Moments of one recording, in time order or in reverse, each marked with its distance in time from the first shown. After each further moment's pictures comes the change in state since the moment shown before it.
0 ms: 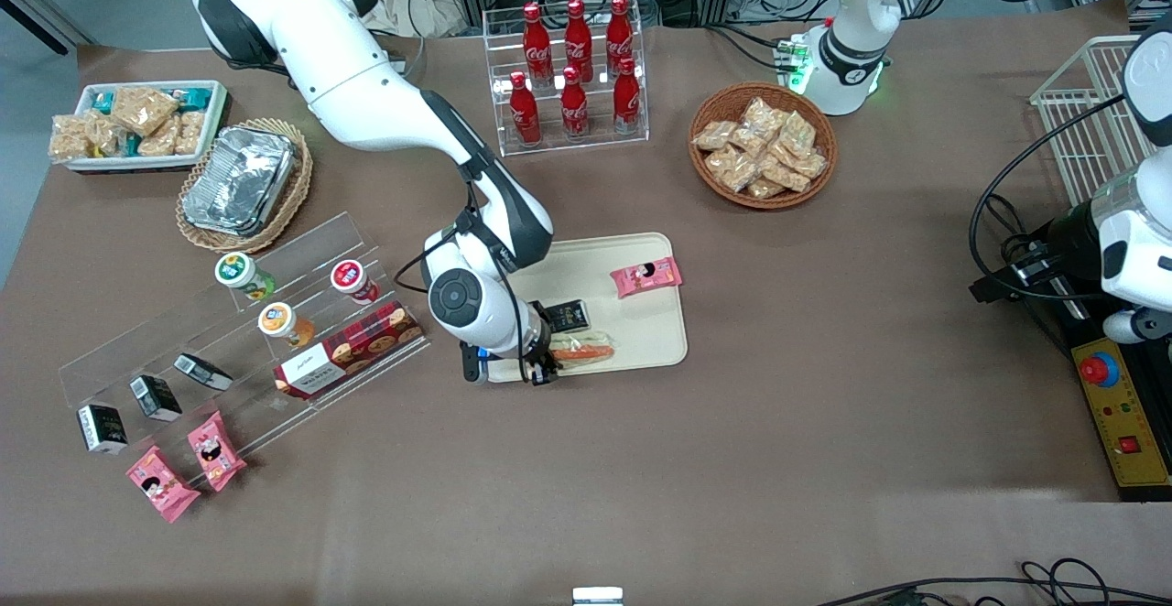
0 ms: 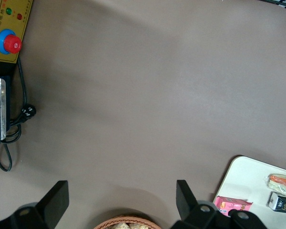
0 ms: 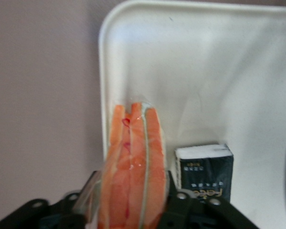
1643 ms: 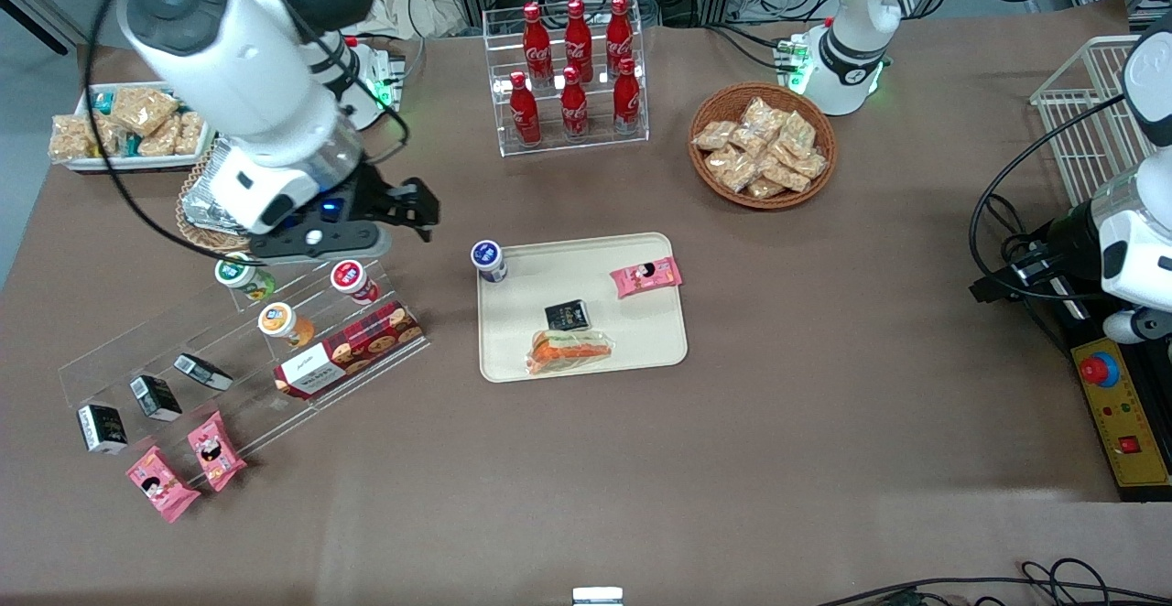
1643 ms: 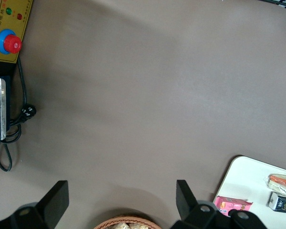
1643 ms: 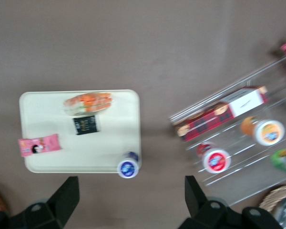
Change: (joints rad) arm -0.115 -0.640 -0.037 0.026 -0.306 -0.714 -1.466
